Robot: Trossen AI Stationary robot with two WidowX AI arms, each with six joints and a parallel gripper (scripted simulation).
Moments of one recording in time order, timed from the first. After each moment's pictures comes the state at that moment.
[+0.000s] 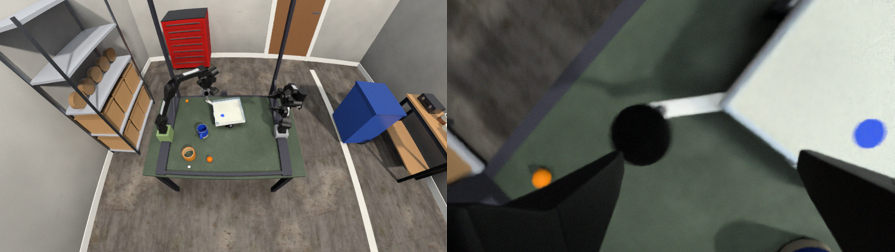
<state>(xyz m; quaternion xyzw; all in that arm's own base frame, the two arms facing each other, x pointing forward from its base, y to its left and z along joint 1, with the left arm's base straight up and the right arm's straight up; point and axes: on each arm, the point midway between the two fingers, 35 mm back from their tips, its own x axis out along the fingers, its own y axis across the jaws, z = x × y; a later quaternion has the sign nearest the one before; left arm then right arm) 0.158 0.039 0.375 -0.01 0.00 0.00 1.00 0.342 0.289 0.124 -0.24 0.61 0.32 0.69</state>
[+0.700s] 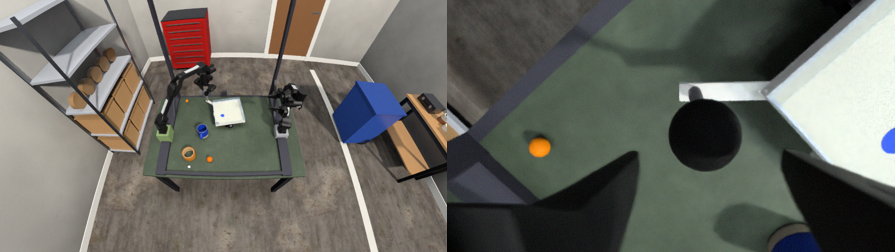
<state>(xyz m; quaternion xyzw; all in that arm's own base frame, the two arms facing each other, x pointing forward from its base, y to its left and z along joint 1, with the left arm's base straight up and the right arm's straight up) 0.158 0.039 0.375 -0.01 0.00 0.00 1.00 0.316 0.319 0.109 -0.32 0.63 0.32 0.63</state>
